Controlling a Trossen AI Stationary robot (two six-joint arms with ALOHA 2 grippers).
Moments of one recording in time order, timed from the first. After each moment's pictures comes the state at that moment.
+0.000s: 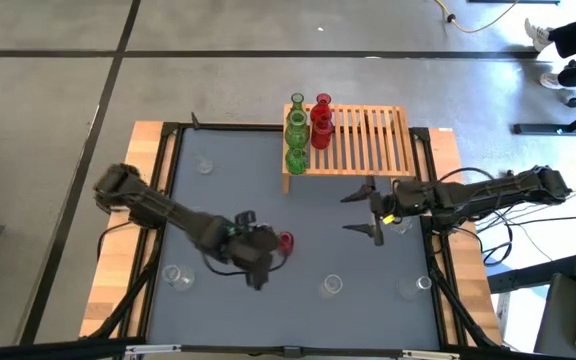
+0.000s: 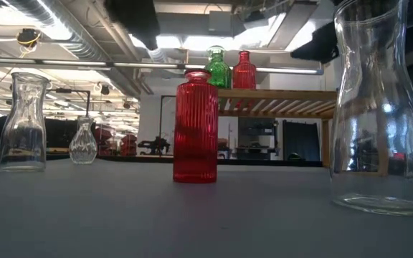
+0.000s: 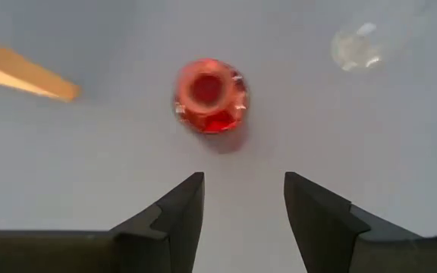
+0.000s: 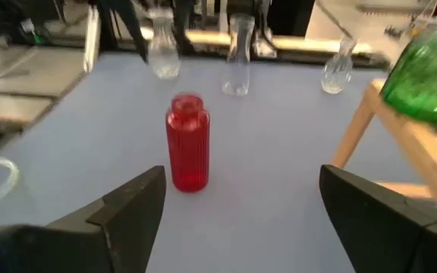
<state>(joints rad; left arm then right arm) -0.42 1.70 1.46 -0.91 -0.39 -0.63 0.12 0.86 0.51 0.01 0.03 -0.03</state>
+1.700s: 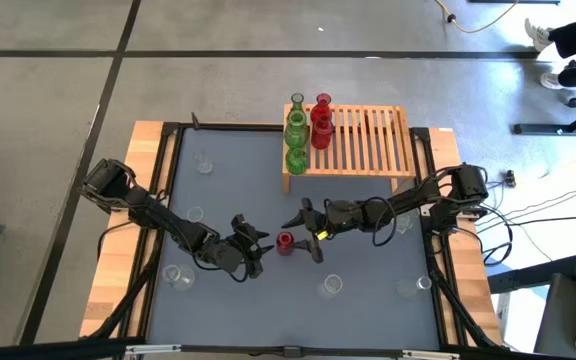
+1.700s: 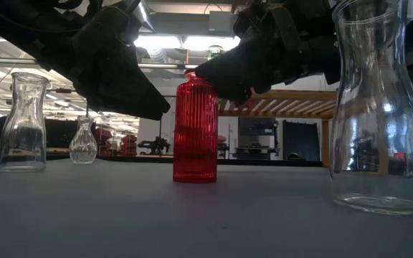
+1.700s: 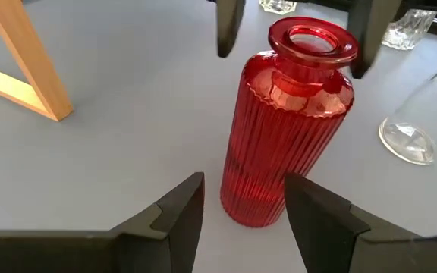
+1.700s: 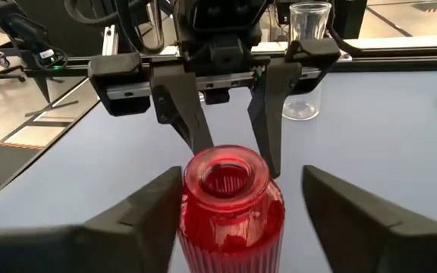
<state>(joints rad) -0.46 1.62 0.66 0.30 -0.72 -0.62 0.12 1.77 0.76 0.76 -0.11 0.07</state>
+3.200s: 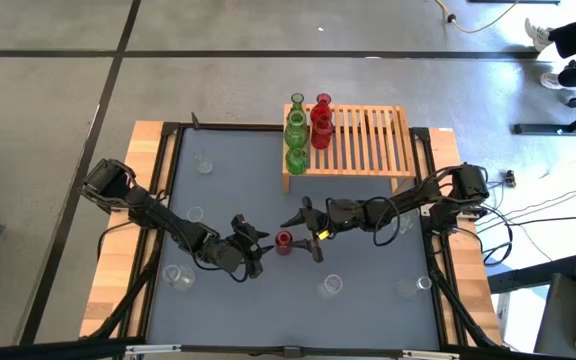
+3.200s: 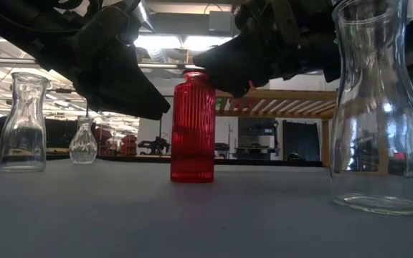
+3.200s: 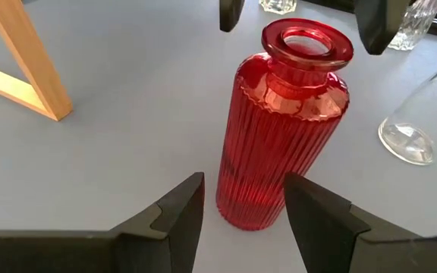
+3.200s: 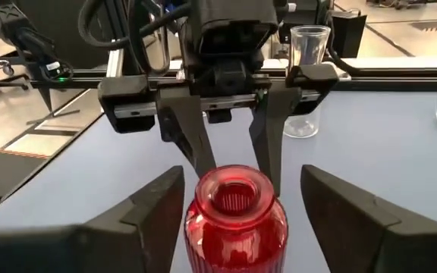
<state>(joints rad) -0.46 1.62 0.66 0.30 -0.72 -0.62 0.12 1.77 0.76 0.81 -0.12 0.06</state>
